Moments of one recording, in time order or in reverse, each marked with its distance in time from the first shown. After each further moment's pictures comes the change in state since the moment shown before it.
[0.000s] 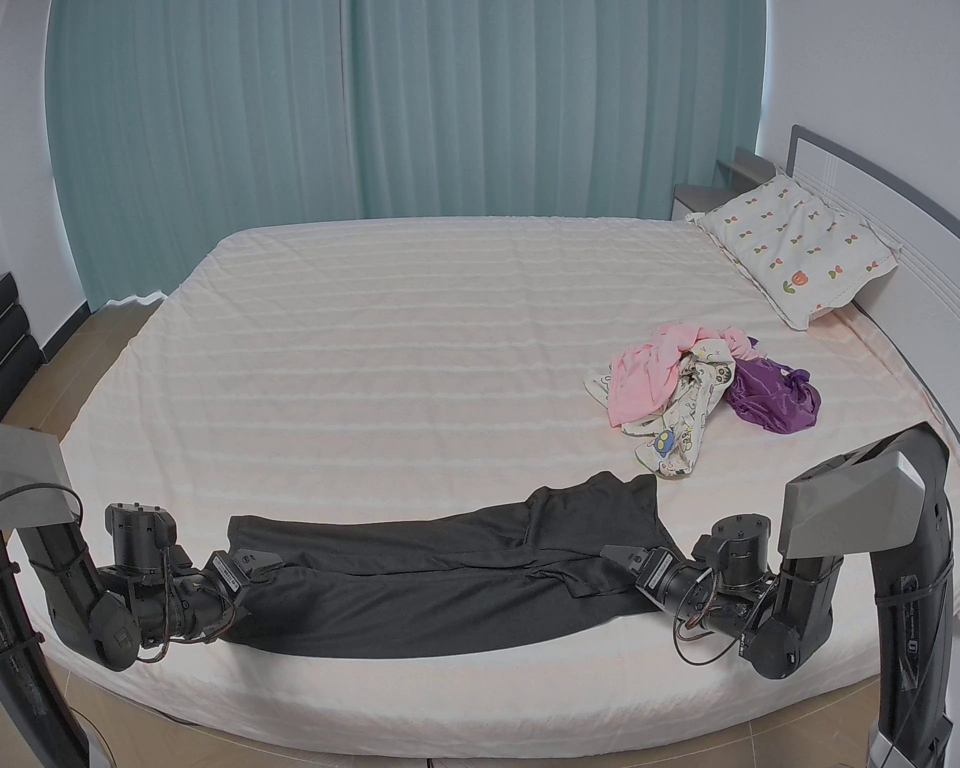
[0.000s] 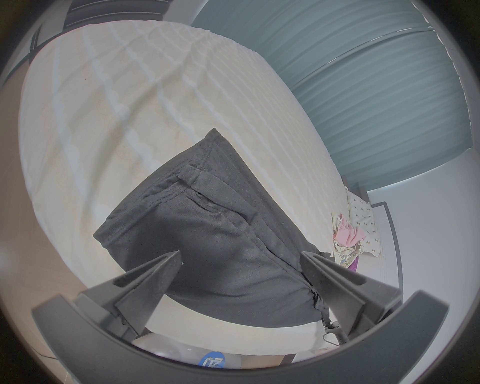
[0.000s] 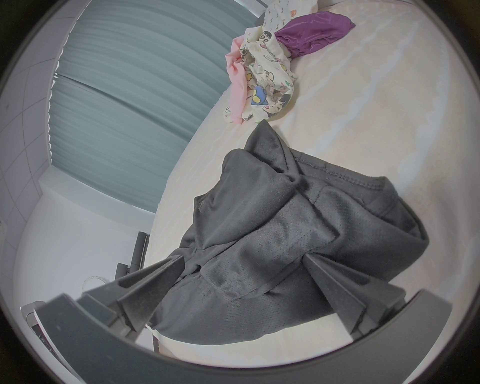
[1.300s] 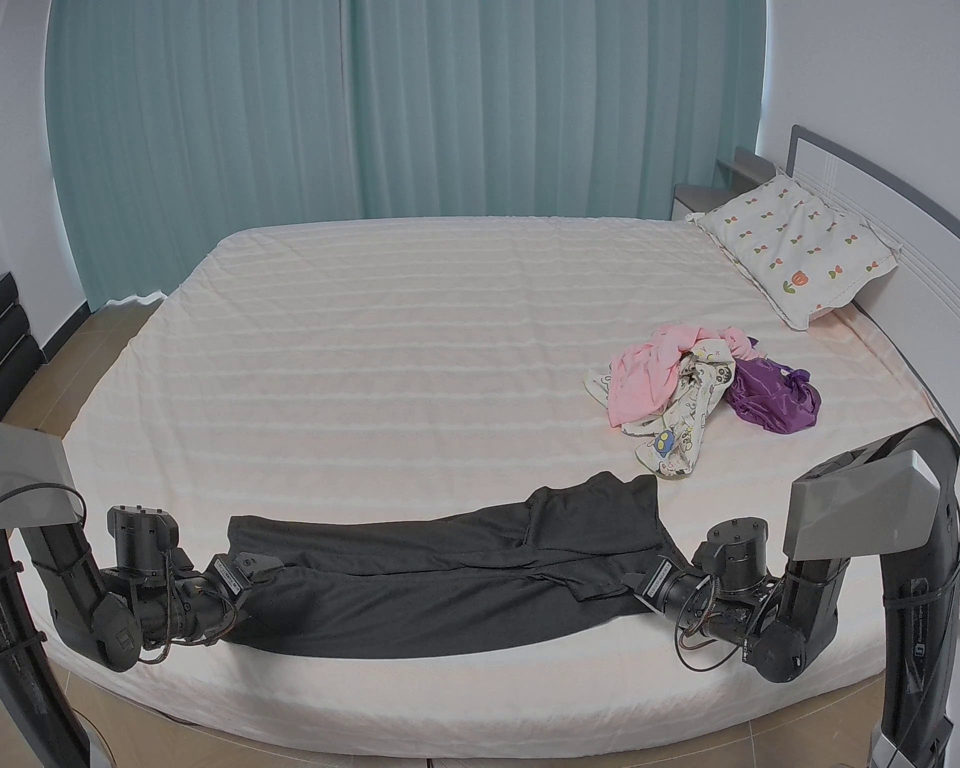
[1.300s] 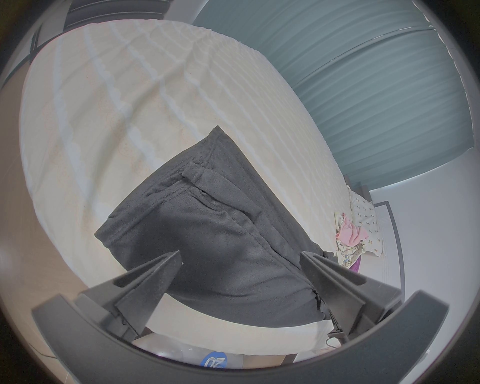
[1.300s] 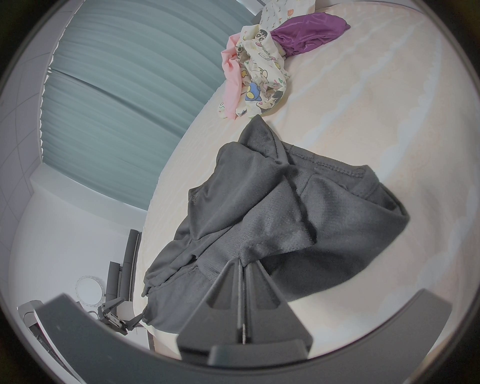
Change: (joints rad) left arm 0.000 0.014 0.001 -0.001 0.005 0.004; right arm 0.031 -0.040 0.023 0.079 -0.045 0.006
